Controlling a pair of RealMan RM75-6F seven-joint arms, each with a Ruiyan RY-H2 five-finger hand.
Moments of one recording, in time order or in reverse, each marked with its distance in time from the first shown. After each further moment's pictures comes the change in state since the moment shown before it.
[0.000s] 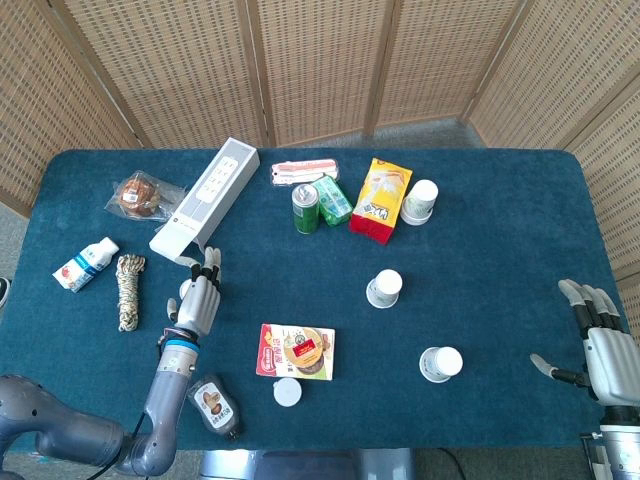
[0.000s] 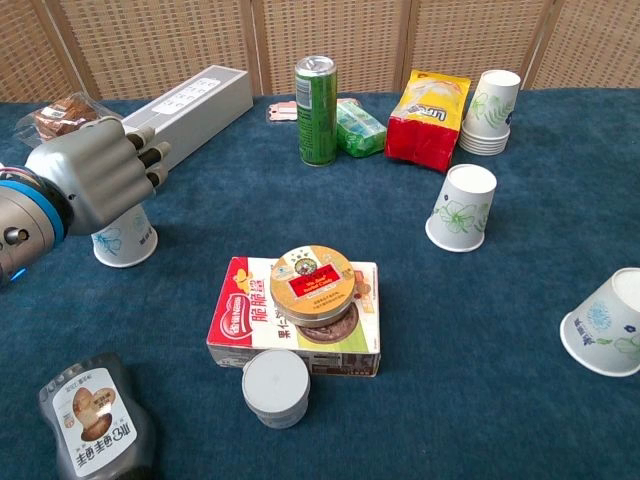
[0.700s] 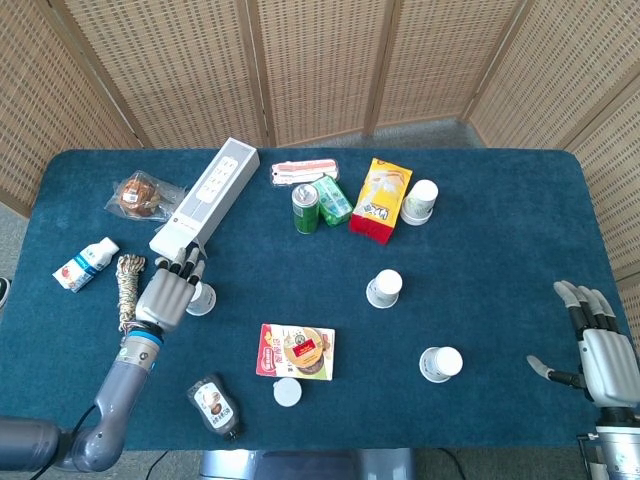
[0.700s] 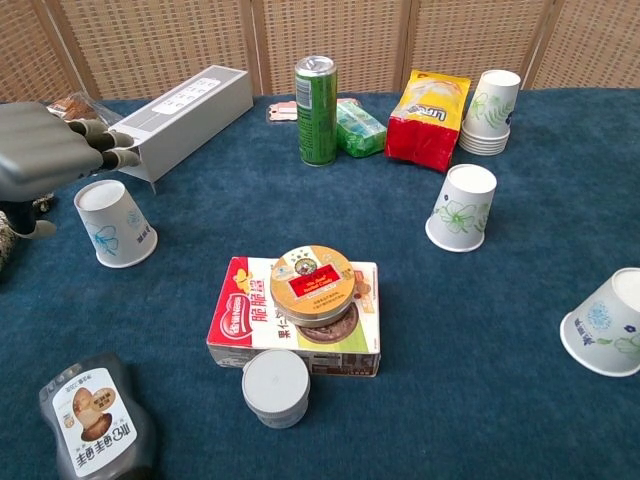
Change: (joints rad) left arm 0.100 0.307 -0.035 -0.153 0.098 -0.269 -0.627; right arm 0.000 -0.009 -0.006 -0.008 -0.008 0.001 -0.030
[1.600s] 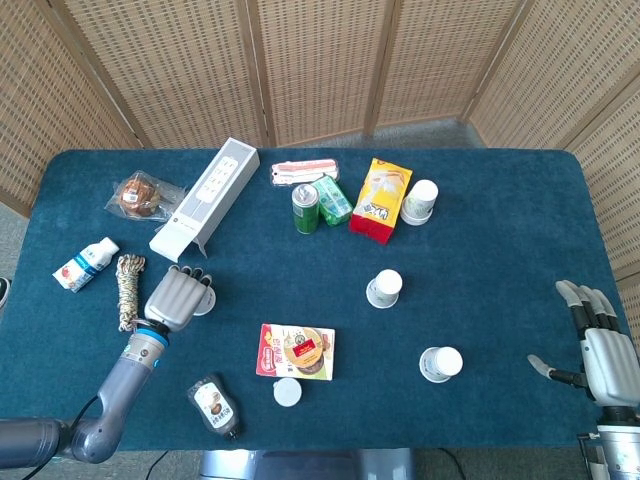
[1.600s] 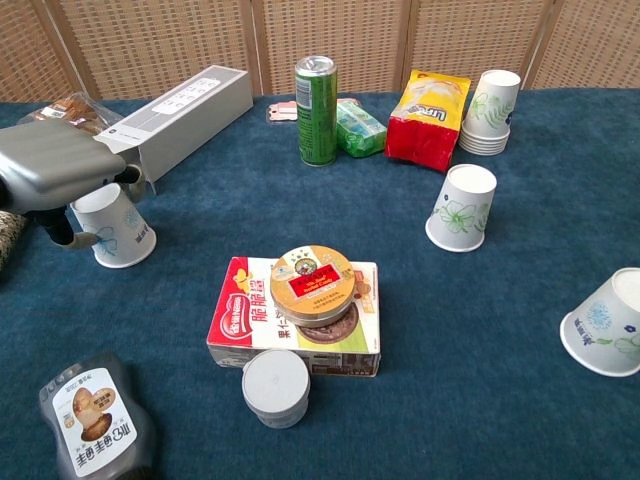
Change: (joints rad) left arm 0.073 -0.065 -0.026 0.173 0.204 -0.103 -0.263; right arm 0.001 0.002 0.004 0.006 0.009 -0.004 0.022
